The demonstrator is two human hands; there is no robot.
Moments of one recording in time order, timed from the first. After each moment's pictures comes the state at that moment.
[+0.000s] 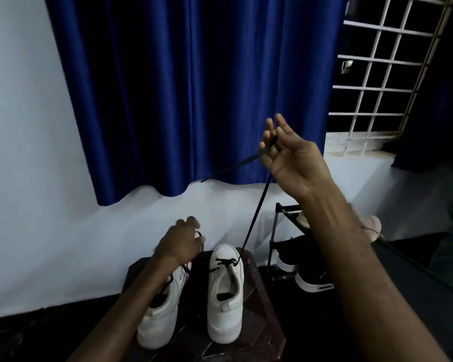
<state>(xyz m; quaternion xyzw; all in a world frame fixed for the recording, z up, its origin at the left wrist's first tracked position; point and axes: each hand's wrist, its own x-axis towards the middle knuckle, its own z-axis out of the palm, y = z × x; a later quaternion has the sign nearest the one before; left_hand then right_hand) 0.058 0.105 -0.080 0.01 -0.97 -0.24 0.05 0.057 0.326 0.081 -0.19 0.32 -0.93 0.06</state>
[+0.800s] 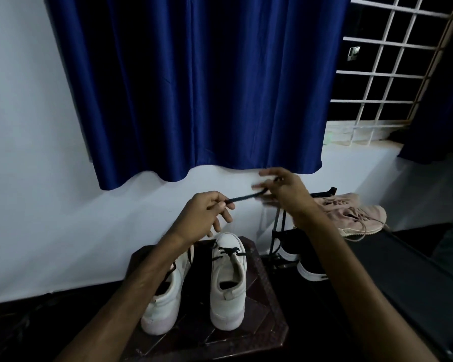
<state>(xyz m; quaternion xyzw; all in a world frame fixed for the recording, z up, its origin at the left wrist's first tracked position) 0.083 0.136 -0.034 -0.11 -0.83 -0.54 0.06 0.038 0.336 -0.005 -0.06 0.78 -0.63 -0.04</state>
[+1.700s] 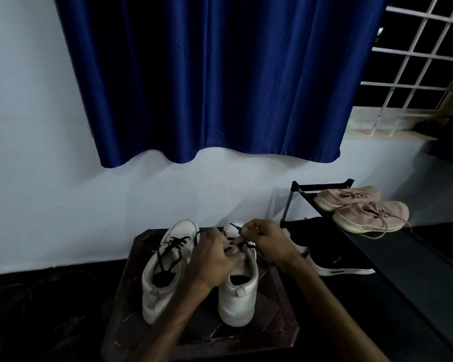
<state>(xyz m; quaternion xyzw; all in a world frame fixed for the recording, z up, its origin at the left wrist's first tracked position) 0.089 0.152 -0.137 0.05 -0.93 -0.37 0.08 0.022 0.301 -0.137 -0.11 0.80 -0.59 0.10</state>
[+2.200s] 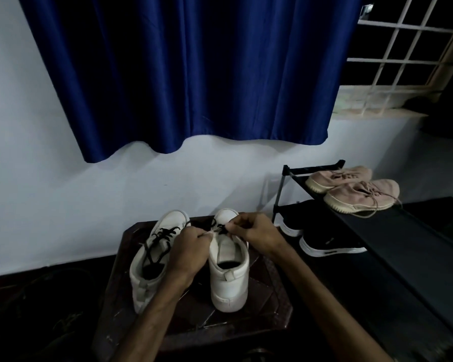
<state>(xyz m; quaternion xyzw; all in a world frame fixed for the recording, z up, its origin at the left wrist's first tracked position) 0.075 0.136 -0.169 0.11 -0.85 -0.51 0.08 0.021 0.303 -0.160 -0.15 0.82 -0.55 0.07</state>
